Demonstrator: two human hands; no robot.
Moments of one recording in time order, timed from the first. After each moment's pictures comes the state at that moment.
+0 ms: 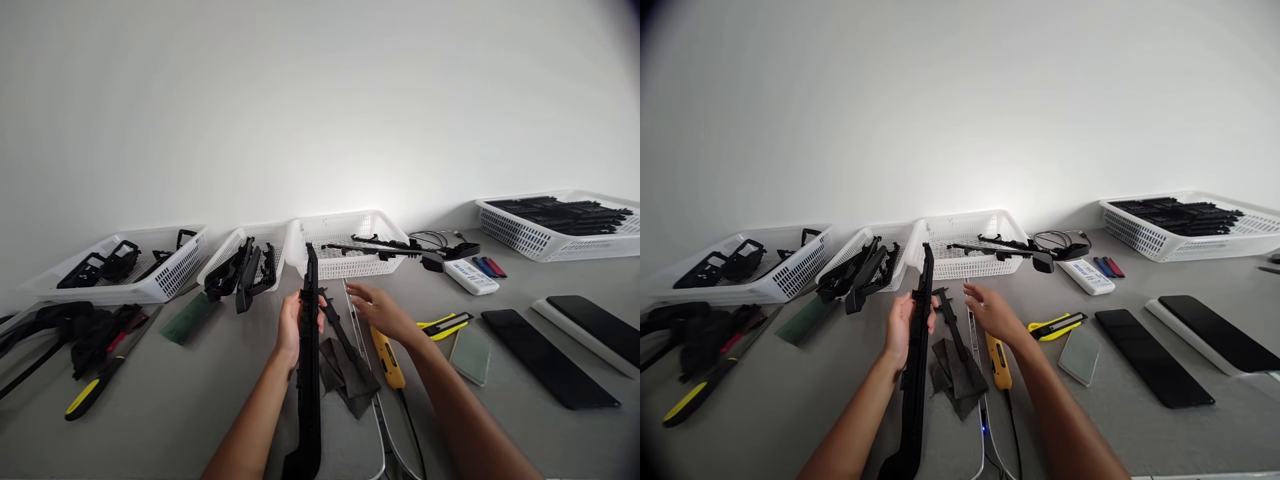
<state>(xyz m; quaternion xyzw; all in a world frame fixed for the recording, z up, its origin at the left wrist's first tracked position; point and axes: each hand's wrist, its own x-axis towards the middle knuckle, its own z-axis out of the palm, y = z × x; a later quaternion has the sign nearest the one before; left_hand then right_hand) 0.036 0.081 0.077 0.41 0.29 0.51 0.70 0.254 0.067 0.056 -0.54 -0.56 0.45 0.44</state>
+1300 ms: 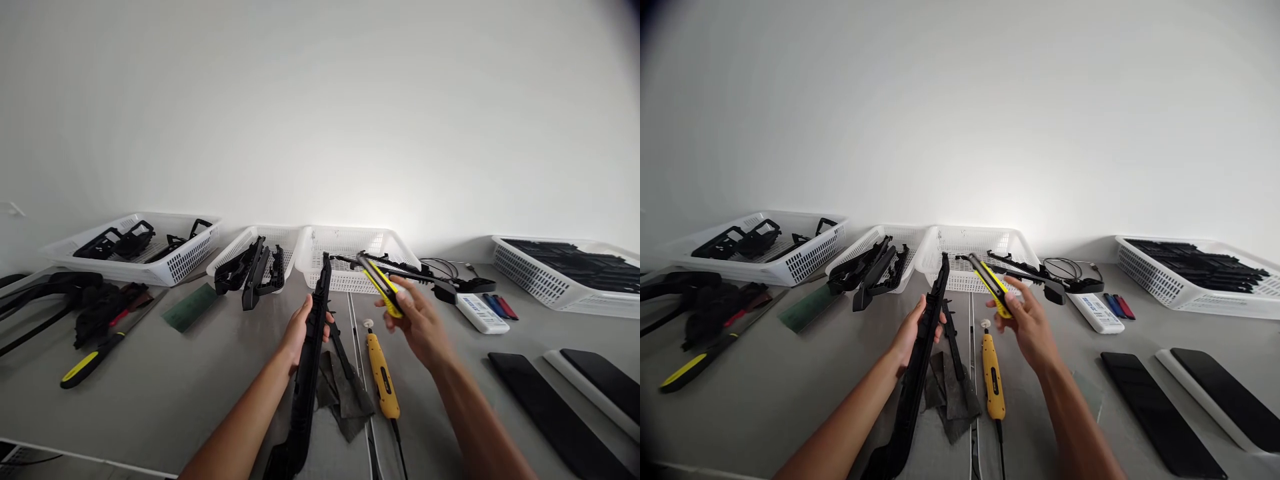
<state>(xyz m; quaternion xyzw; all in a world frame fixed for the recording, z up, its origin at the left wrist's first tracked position) 0.036 0.096 0.054 0.40 0.36 0.43 0.73 0.287 0.052 0.092 -0.45 -0.48 0.46 0.60</state>
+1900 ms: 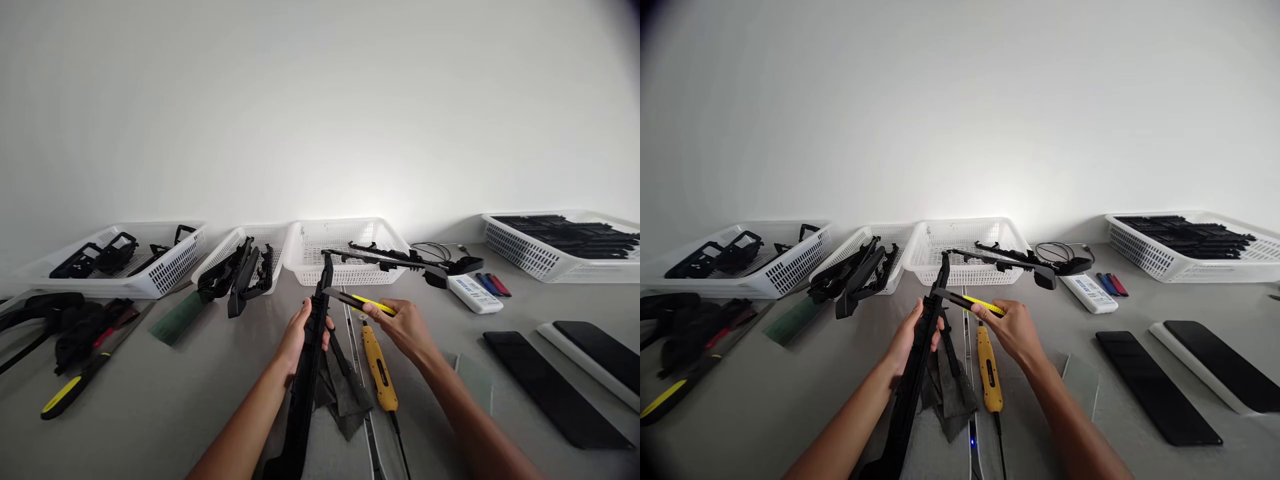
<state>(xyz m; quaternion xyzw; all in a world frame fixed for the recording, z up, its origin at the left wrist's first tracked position) 0.043 0.089 0.054 0.43 0.38 0.37 0.73 0.281 0.047 0.067 -0.63 -0.56 0.31 0.44</state>
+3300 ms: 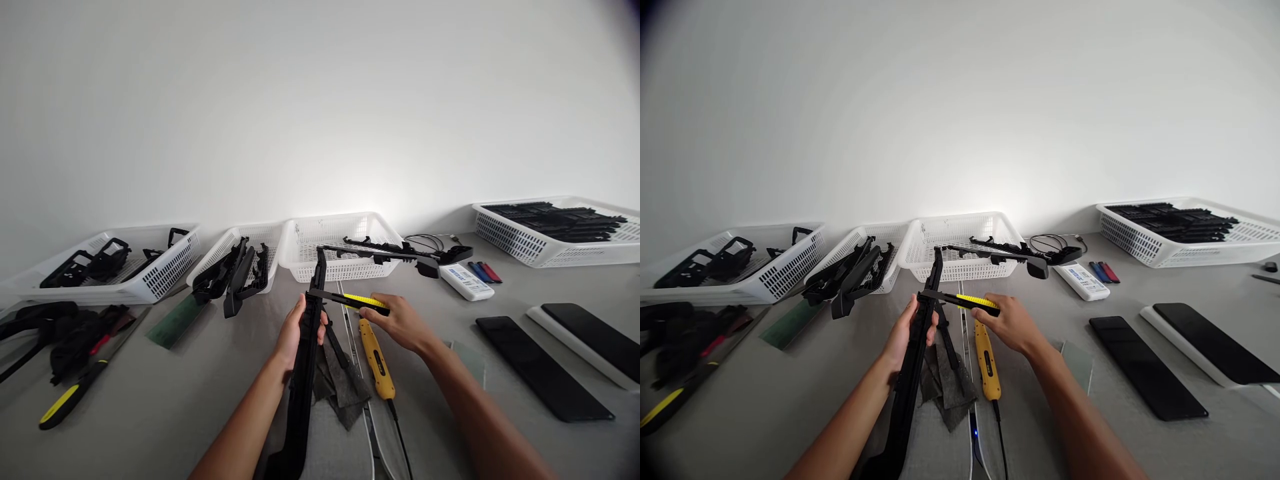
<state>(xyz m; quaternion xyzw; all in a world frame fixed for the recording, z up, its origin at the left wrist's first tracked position) 0.041 0.089 0.056 0.41 0.36 0.38 0.75 0.290 0.044 0.073 -0.61 -0.67 0.26 0.34</state>
